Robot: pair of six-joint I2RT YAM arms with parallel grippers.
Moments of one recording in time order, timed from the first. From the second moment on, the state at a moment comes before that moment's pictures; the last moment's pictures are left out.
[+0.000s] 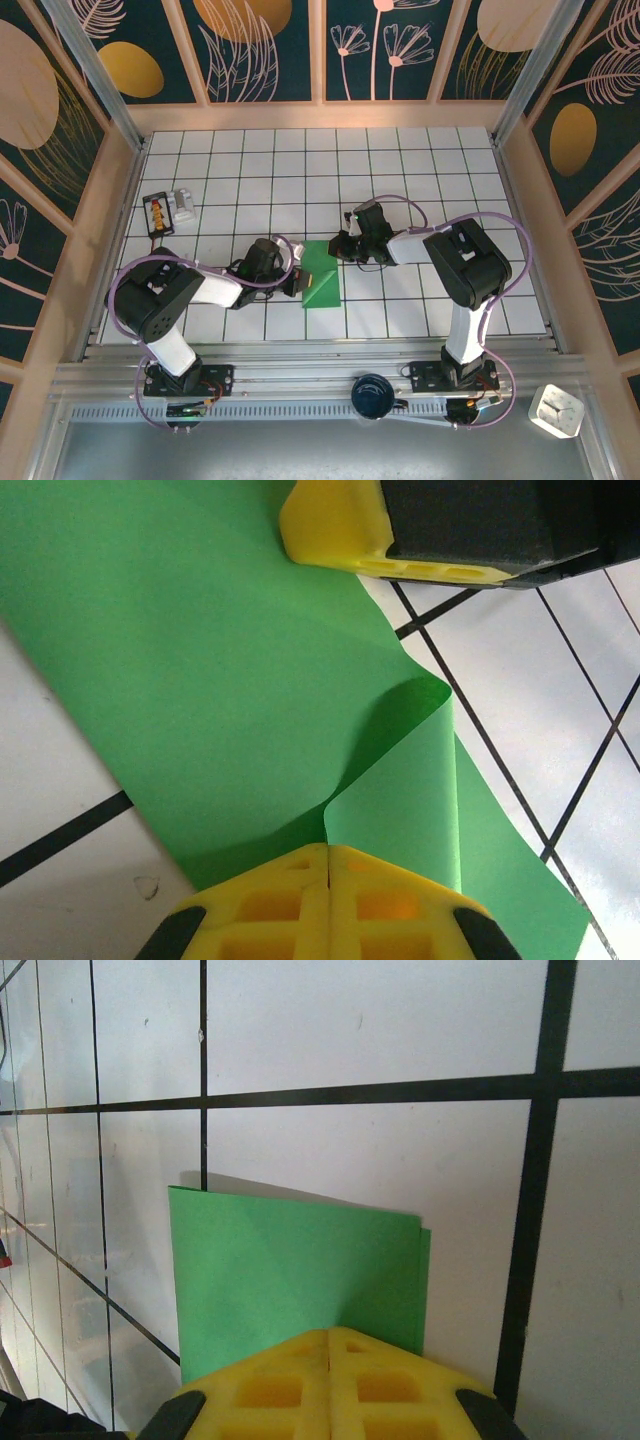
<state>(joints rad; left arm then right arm) -0.65 1.69 0.49 0.49 0.40 -0.42 0.56 1.88 0.86 0.17 -0.45 0.73</state>
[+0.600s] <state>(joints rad) -0.65 1.69 0.49 0.48 0.40 -0.42 0.56 1.88 0.86 0.17 -0.45 0.73</state>
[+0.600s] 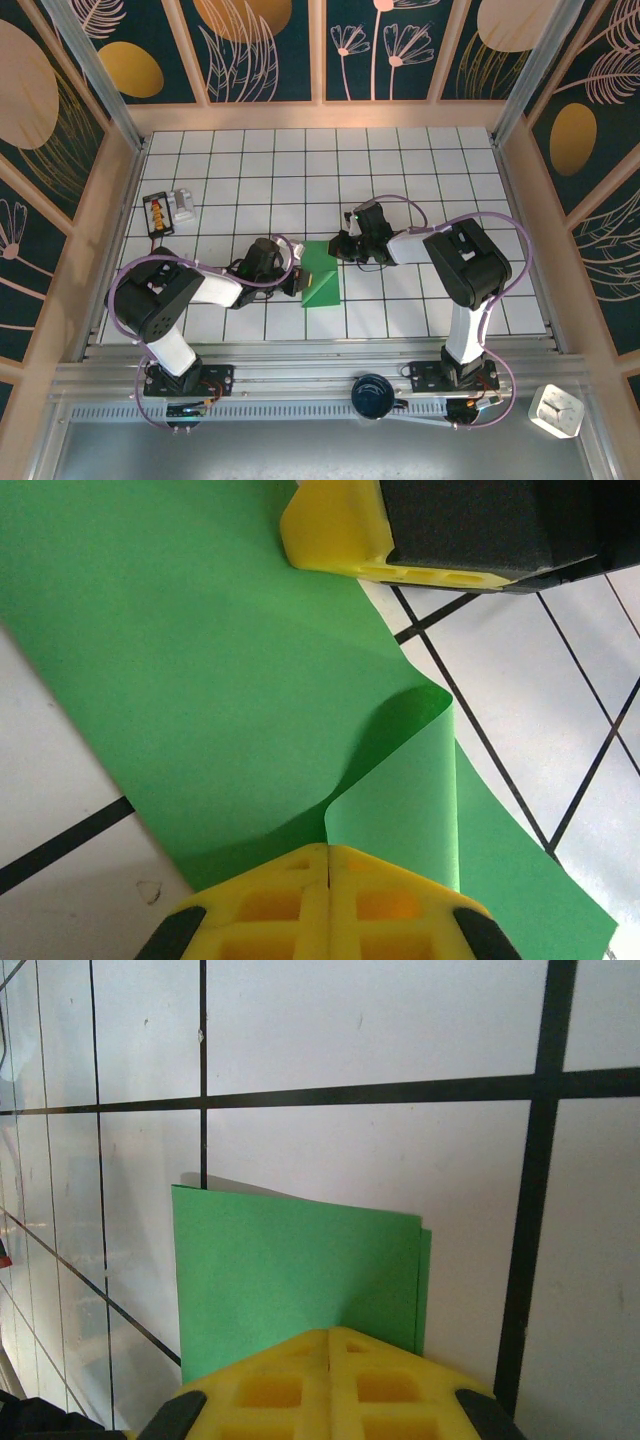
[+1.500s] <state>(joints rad) -0.65 1.67 0.49 0.48 0.41 -0.43 0.56 1.88 0.87 0.16 -0.45 0.73</state>
